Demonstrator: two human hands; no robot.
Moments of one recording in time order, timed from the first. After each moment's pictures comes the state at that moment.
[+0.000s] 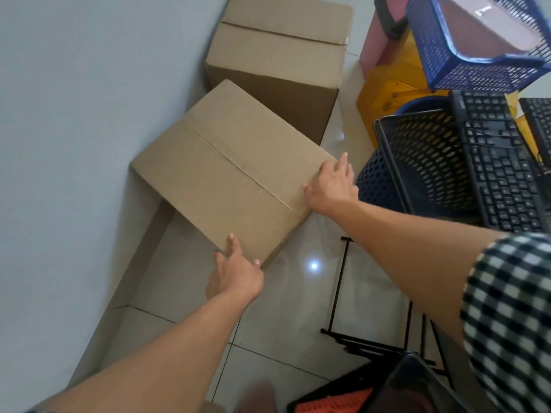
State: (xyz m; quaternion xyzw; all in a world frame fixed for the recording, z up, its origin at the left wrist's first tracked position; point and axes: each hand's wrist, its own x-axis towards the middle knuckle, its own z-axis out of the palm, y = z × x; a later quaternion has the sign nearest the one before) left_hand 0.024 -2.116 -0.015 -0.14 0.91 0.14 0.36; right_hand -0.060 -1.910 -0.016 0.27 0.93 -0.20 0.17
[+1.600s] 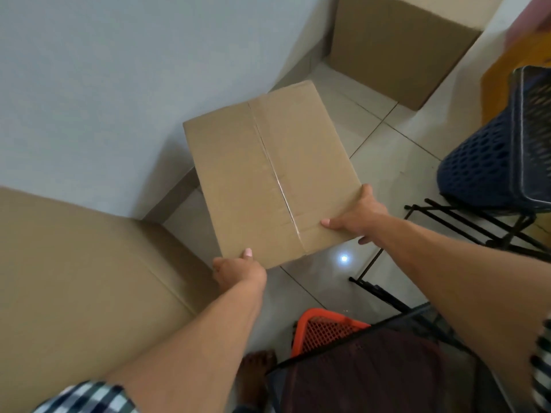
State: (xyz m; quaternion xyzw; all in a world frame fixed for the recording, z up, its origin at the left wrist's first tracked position) left_hand 0.223 -2.193 -0.057 -0.64 0.68 0.35 0.11; right_hand 0.100 -1.988 -0.058 0.21 0.85 -0.29 0.40
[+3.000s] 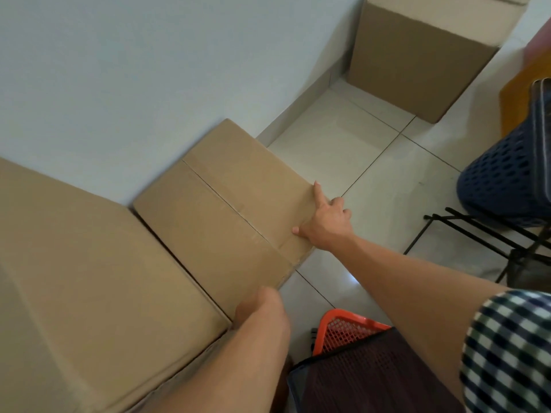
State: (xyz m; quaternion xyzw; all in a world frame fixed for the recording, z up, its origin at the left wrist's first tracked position) left_hand 0.275 -2.190 -0.060 -0.73 0.43 0.51 0.16; right_hand 0.136 -2.093 -0.055 0.06 0.91 -0.27 0.31
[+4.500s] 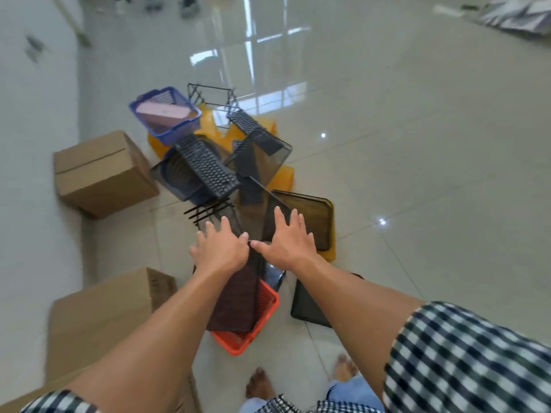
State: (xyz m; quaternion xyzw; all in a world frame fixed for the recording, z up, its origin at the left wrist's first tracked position) left_hand 0.515 -1.943 0.455 0.28 0.93 0.00 0.25; right_hand 0.625 -1.853 0.427 0.48 0.81 -0.32 0.12
